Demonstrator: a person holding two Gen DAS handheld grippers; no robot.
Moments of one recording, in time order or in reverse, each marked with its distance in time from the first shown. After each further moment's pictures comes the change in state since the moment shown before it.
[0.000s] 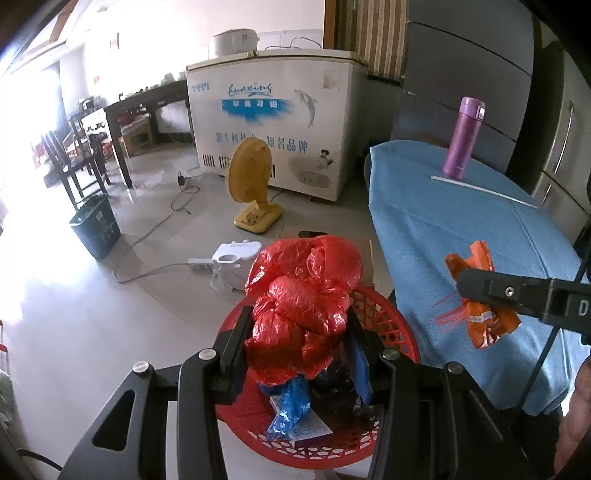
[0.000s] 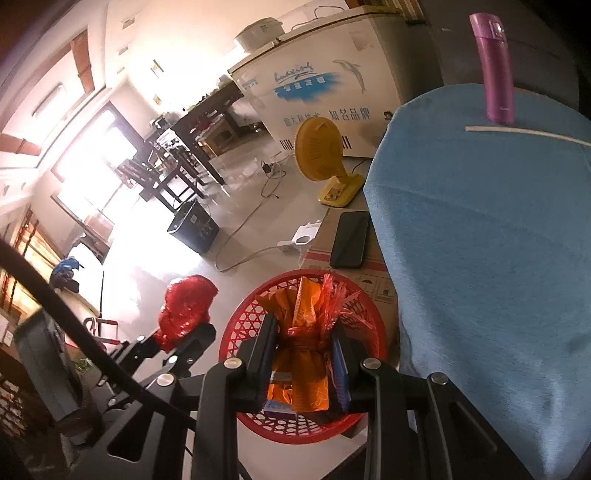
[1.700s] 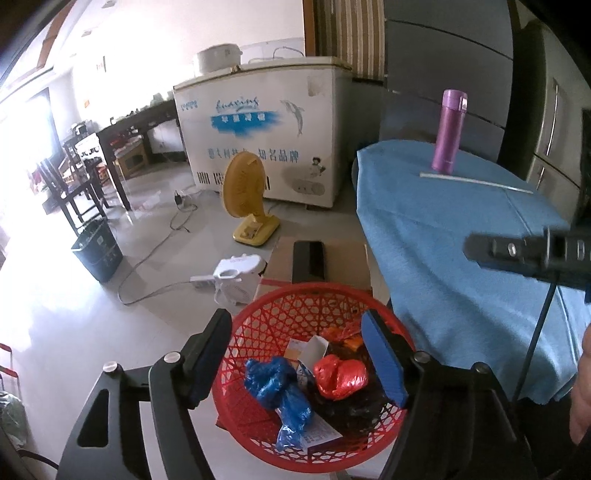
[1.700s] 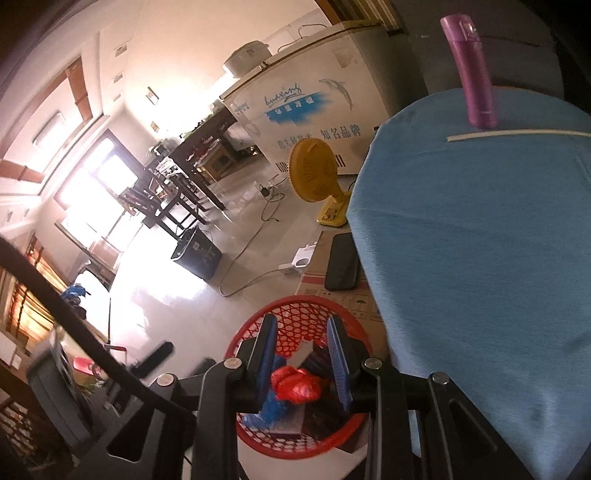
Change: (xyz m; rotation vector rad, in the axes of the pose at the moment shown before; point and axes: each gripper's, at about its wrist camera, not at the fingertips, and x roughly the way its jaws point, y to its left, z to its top) left arm -0.020 -0.023 0.002 0.093 -0.055 0.026; right arm -0.026 -0.020 0.004 0.048 -0.087 0.011
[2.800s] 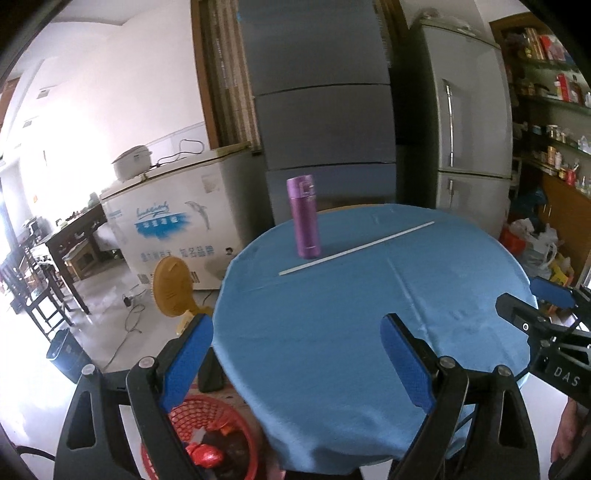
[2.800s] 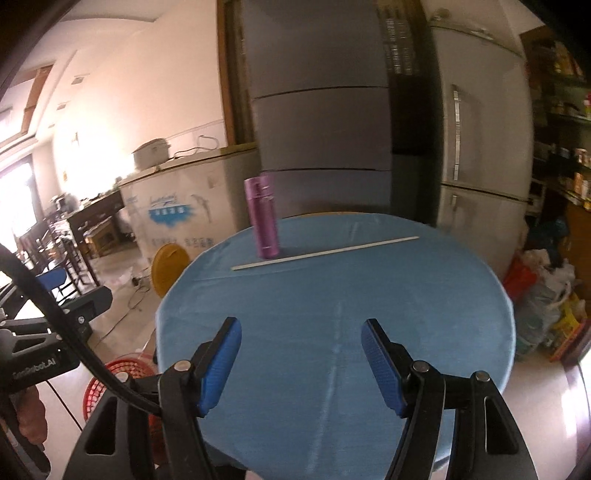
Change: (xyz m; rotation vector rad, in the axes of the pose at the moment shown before) left arm -0.128 -0.227 0.075 0.255 -0.238 -0.171; right arm -0.273 -0.106 -0.028 -0.038 -0.431 -0.563
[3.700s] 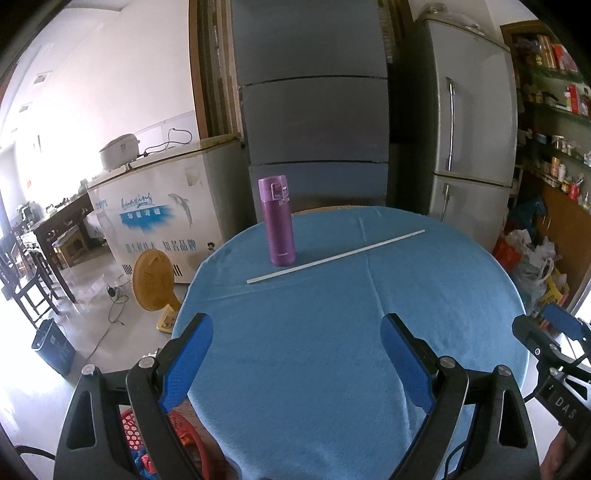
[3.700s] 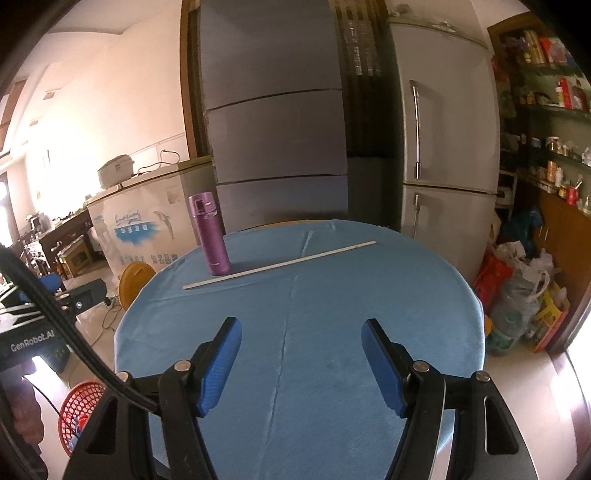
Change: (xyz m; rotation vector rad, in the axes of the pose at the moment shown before) left arm 0.042 -0.047 0.036 -0.053 0.038 -0.022; right arm 0.020 -0.066 0.018 0.064 -0.027 -0.095
